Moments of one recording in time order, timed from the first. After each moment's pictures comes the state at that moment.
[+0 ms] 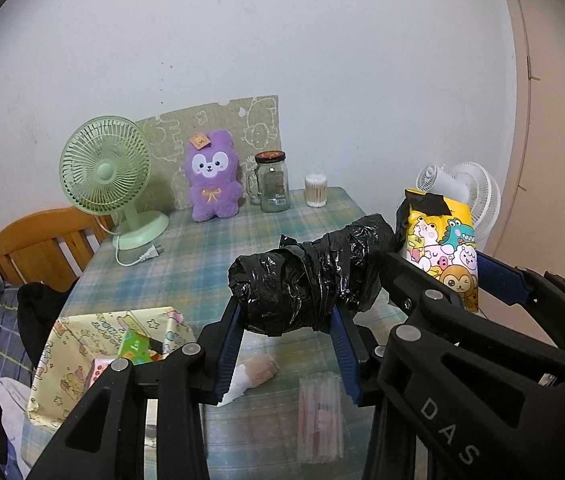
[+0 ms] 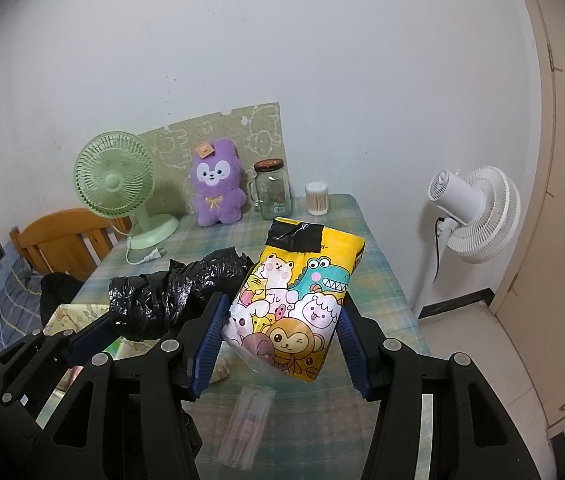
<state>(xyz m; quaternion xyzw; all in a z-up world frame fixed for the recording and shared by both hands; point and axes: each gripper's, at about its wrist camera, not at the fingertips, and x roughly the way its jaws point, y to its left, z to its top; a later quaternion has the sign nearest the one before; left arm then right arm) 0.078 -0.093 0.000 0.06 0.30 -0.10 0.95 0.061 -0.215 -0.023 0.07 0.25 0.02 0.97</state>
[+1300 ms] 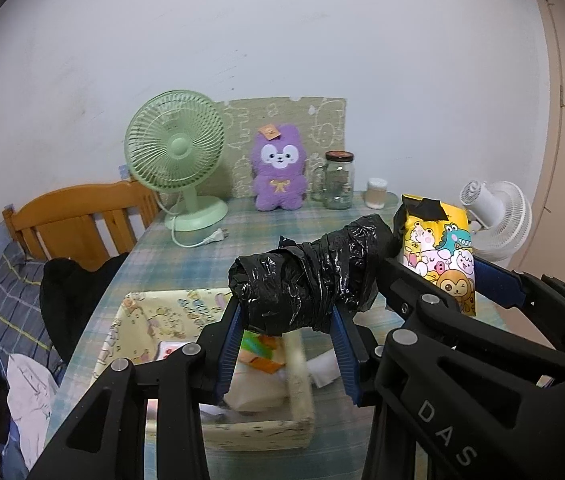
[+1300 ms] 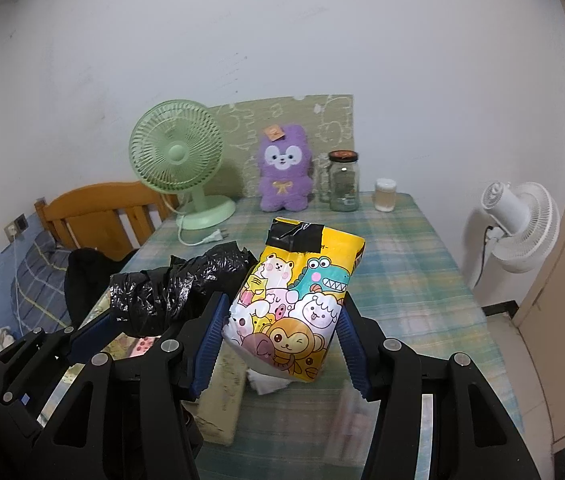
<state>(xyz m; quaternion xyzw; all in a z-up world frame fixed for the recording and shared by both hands) 0.074 0.019 -0.006 0.03 0.29 -0.05 0.95 0.068 -0.096 -0.024 0.04 0.26 0.07 0.96</state>
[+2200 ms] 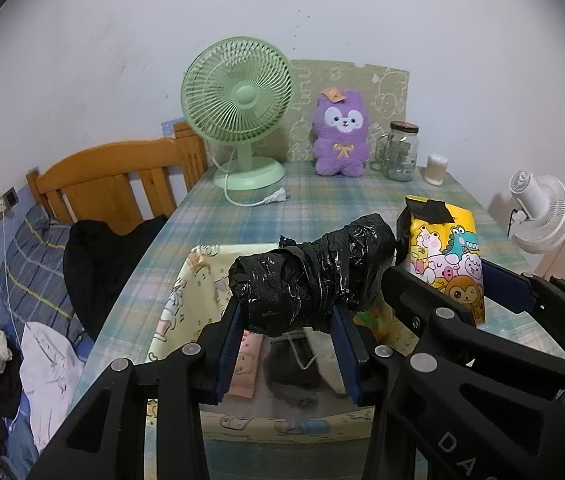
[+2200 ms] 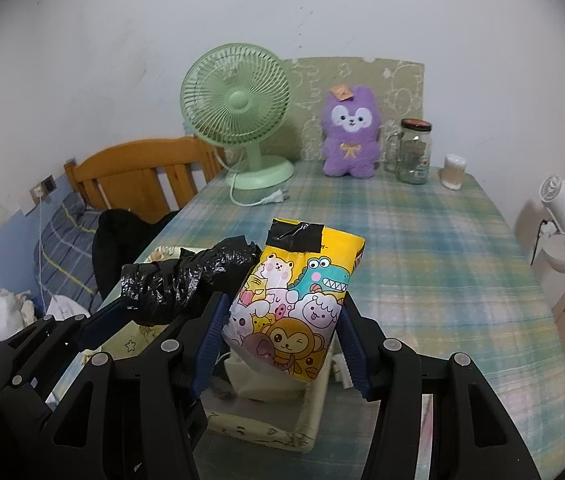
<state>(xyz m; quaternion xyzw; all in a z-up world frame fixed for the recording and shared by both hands) 0.095 0.094 -0.046 0.01 0.34 0.00 0.94 0.096 -0.017 -0.063 0.01 0.31 0.14 0.94</state>
